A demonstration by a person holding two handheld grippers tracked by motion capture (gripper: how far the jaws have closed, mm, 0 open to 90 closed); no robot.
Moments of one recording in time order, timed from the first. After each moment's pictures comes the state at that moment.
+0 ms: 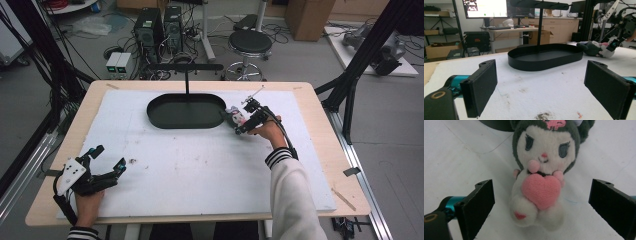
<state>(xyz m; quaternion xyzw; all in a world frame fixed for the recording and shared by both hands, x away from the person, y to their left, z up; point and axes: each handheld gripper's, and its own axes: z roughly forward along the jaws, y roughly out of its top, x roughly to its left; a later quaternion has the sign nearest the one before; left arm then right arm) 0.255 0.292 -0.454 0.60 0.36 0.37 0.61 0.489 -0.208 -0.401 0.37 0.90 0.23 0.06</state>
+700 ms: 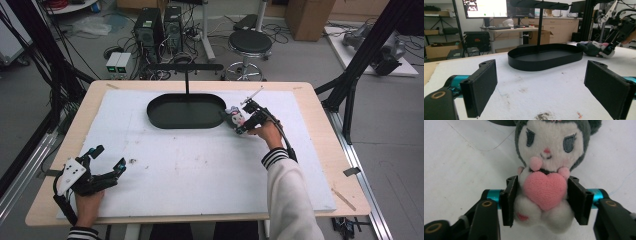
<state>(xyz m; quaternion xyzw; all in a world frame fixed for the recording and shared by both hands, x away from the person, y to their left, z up) 0.255 0.292 -0.454 0.60 0.36 0.37 0.61 0.491 -0.207 -0.405 0.39 0.89 0.22 0.03</state>
